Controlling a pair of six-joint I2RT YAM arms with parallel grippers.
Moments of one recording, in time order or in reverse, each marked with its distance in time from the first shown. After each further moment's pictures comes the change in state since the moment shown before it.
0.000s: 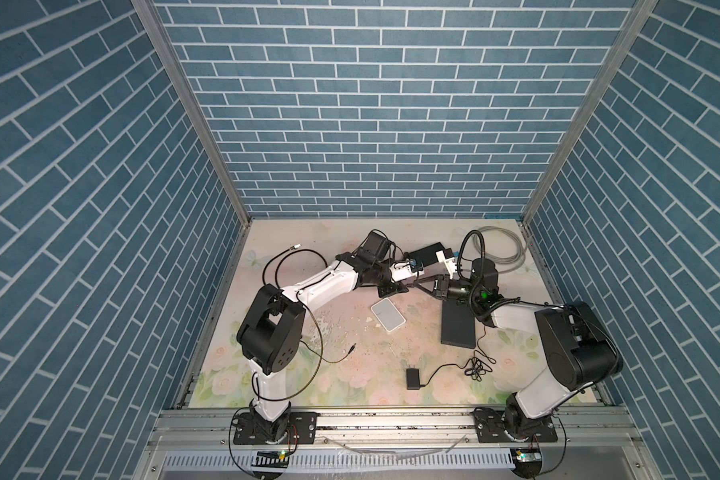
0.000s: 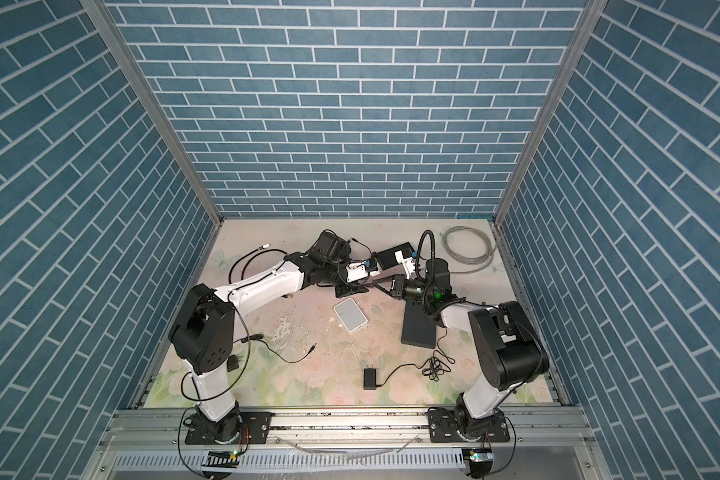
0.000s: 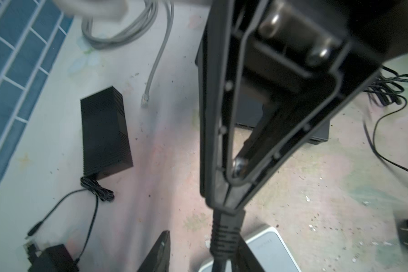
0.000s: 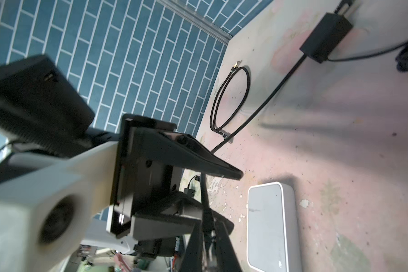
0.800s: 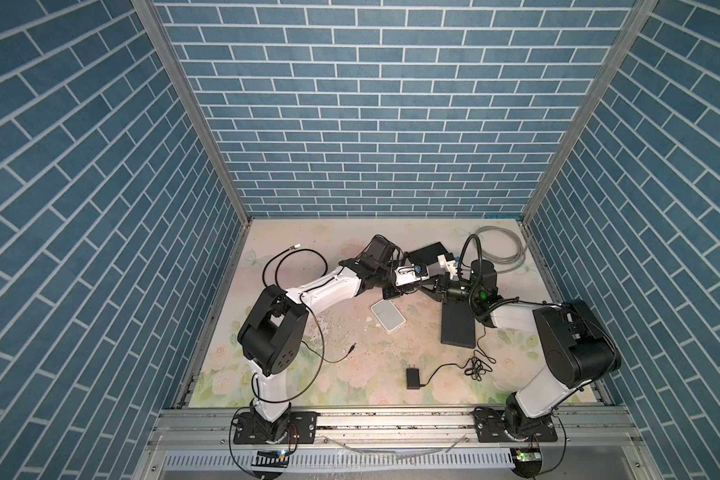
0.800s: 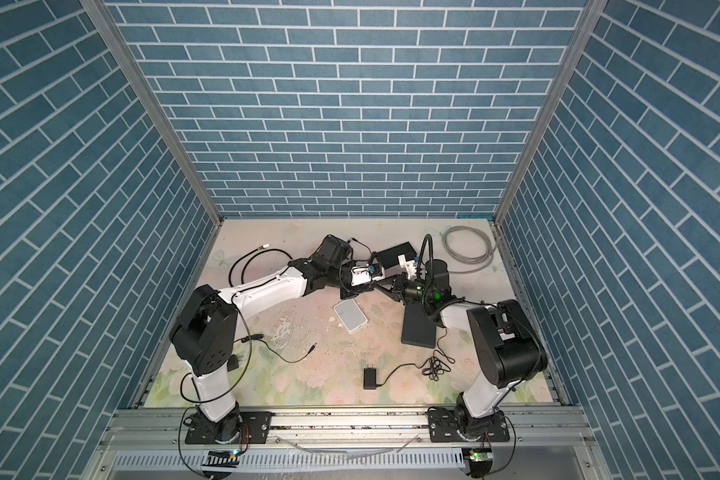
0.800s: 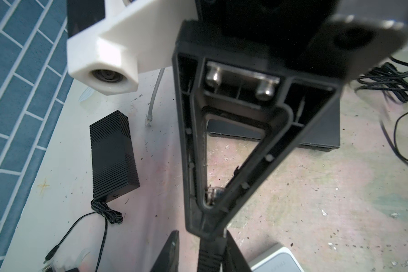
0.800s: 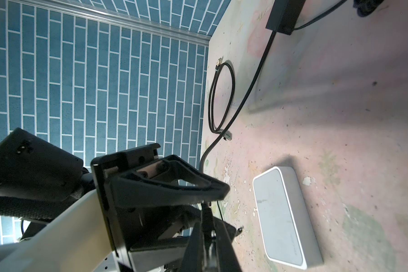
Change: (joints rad) left arm -0.019 0.000 -0.036 0.084 -0.007 0.049; right arm -0.001 0.003 -0.005 -0.031 0.037 0.189
